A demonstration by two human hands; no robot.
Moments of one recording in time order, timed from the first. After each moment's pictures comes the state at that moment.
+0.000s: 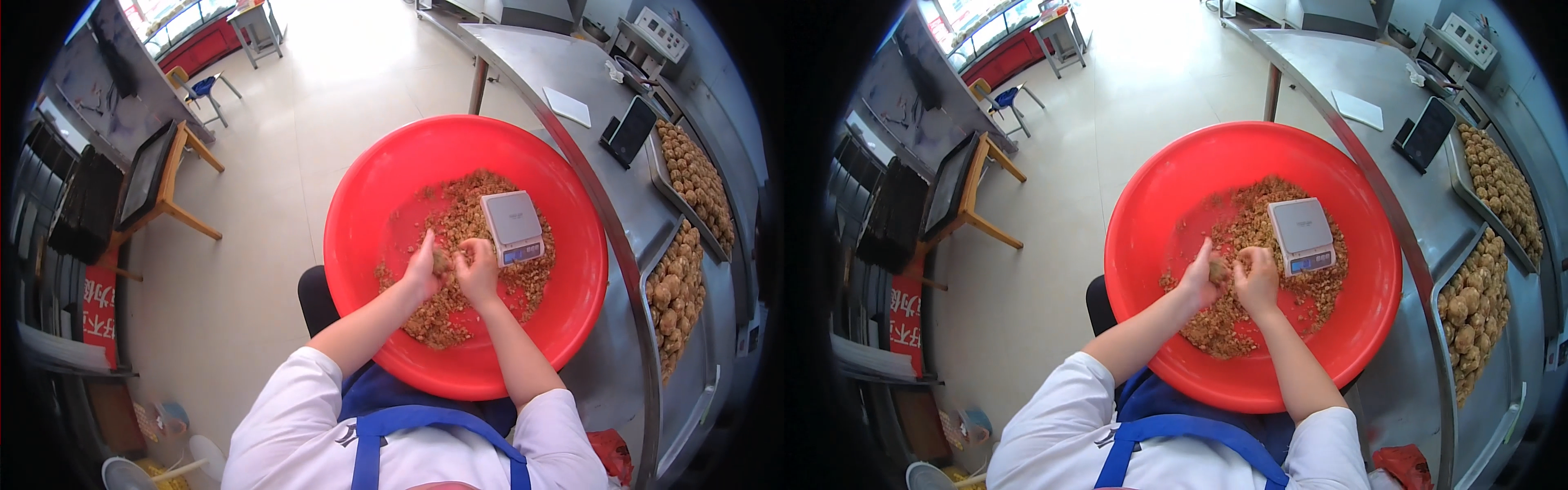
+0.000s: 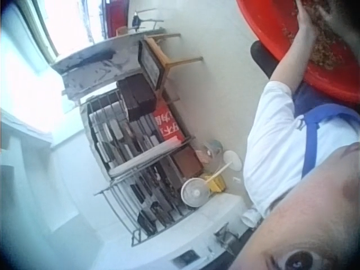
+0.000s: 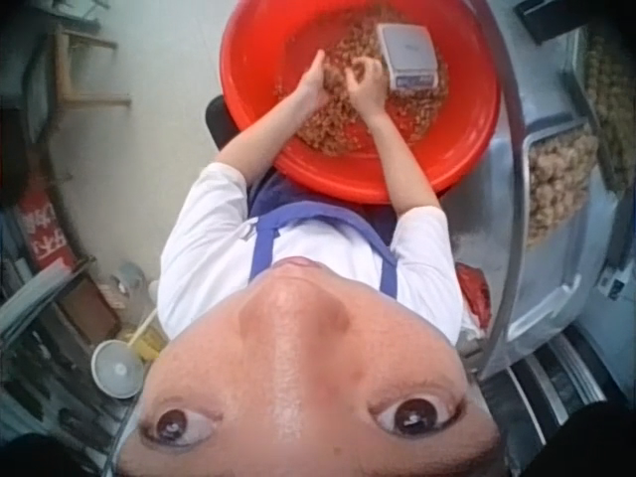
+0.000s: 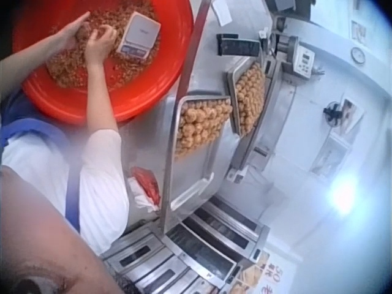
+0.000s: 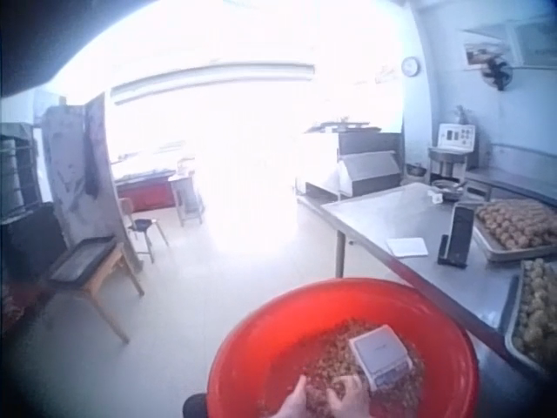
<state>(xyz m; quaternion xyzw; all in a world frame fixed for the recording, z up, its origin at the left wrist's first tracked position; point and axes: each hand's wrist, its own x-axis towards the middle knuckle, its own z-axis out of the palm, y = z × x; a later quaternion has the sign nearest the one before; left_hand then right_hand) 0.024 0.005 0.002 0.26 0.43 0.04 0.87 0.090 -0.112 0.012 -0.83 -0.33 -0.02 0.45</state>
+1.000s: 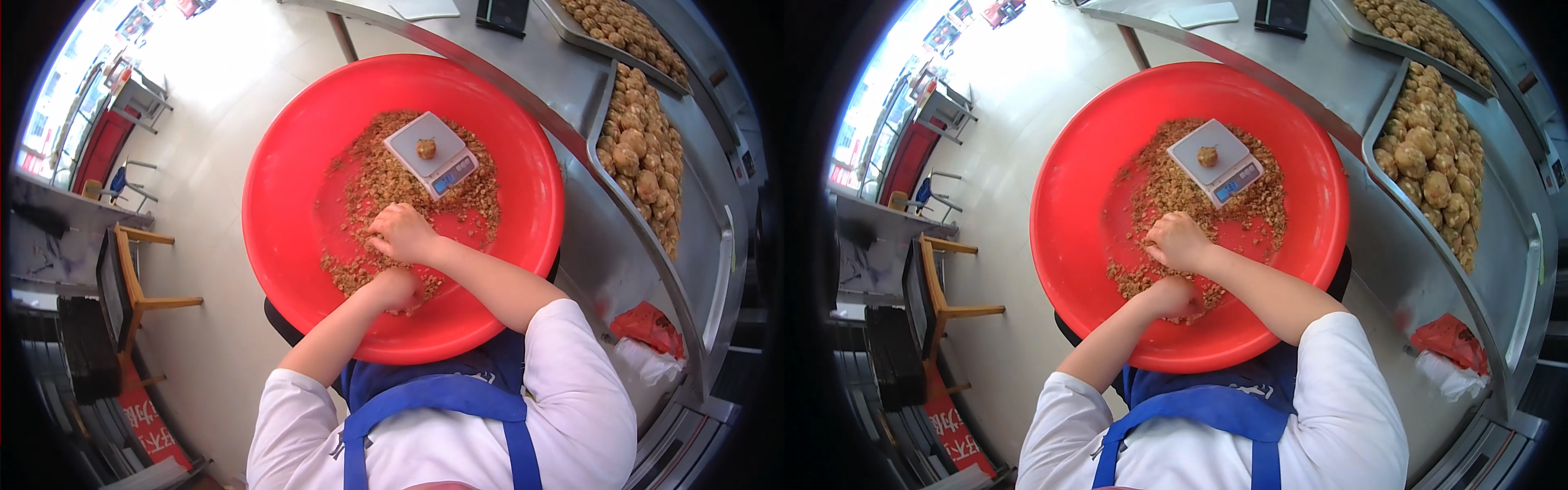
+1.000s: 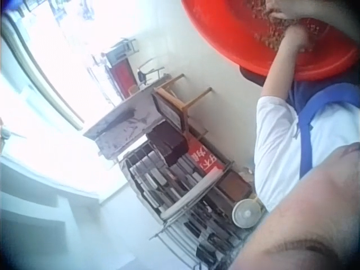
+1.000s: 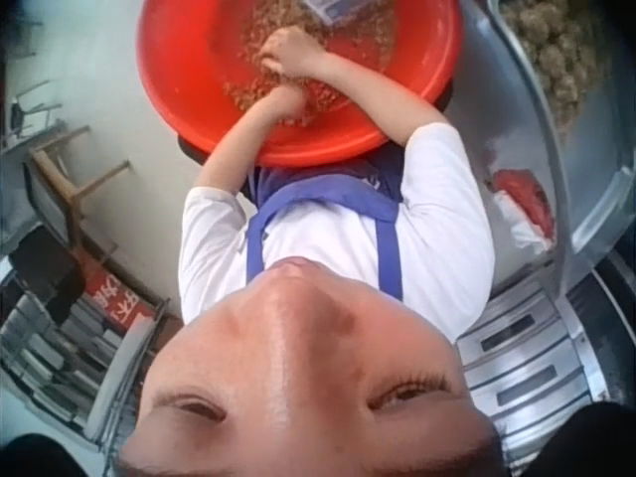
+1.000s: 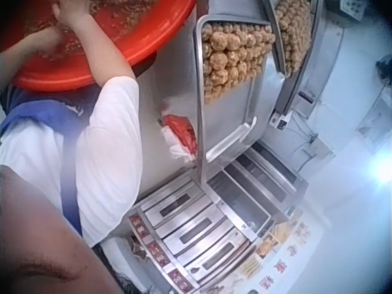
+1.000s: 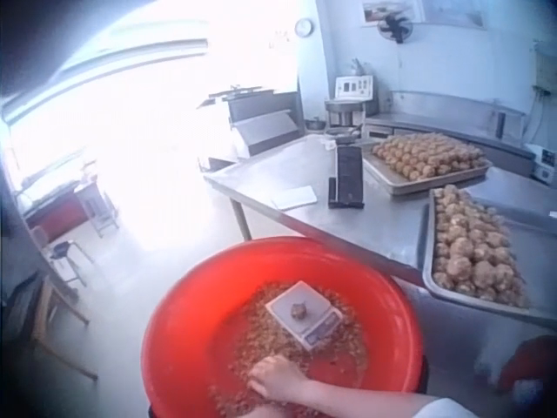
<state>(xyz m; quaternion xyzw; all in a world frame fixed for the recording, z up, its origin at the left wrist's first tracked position) -0.005 -0.053 0.000 0.86 -0.17 -0.44 0.19 0.093 -0.129 -0.001 -0.80 -0.52 0.02 0.30</state>
